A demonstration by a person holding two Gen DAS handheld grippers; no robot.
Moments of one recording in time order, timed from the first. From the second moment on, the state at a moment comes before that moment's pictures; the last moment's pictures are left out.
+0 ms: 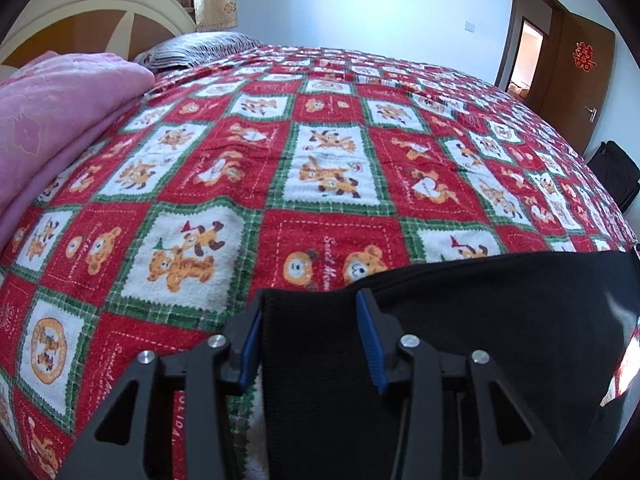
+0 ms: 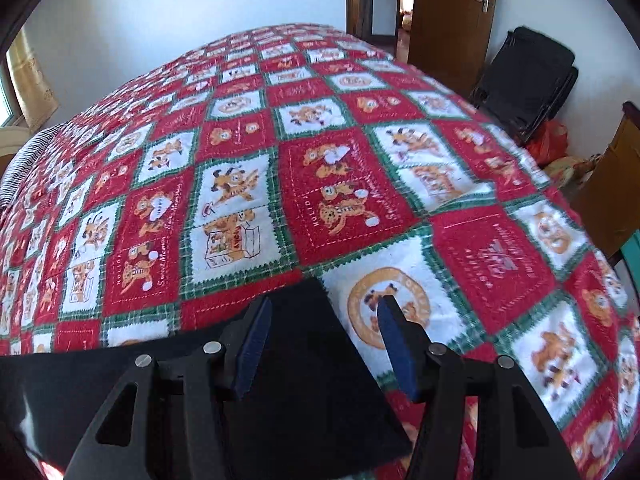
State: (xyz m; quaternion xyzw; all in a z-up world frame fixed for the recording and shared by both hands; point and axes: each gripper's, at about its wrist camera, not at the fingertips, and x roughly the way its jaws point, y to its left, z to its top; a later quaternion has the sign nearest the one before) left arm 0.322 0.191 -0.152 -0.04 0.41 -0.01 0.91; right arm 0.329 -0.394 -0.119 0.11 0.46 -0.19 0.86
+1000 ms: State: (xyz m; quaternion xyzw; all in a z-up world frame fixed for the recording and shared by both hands) left arm 0.309 0.191 -0.116 -0.06 0.36 -0.08 0.93; right arm 0.230 -0.342 -0.039 0.05 0.33 -0.16 0.93
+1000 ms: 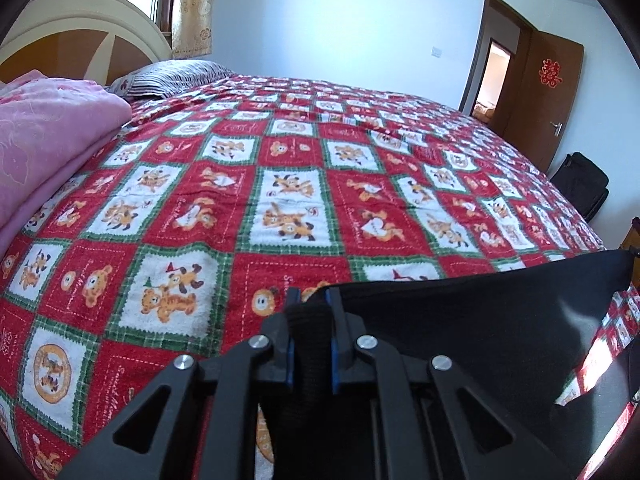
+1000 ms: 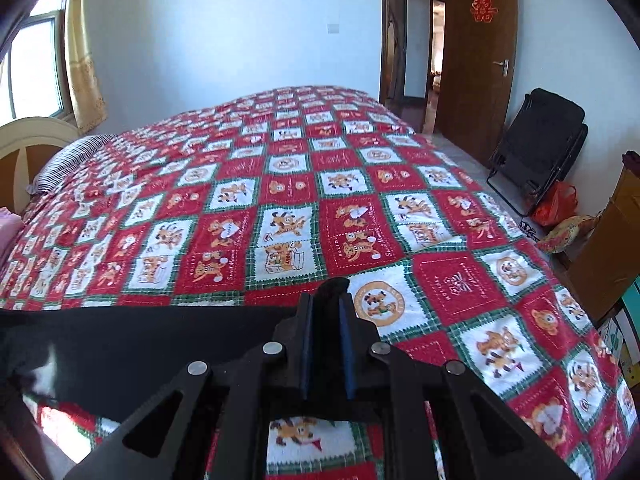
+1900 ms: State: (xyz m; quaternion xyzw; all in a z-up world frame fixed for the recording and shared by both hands) left arm 0.176 0.204 -0.103 -0.05 0.24 -0.18 0.95; right arm 0.034 -0.335 -0.036 0.07 0.24 -0.19 0.95
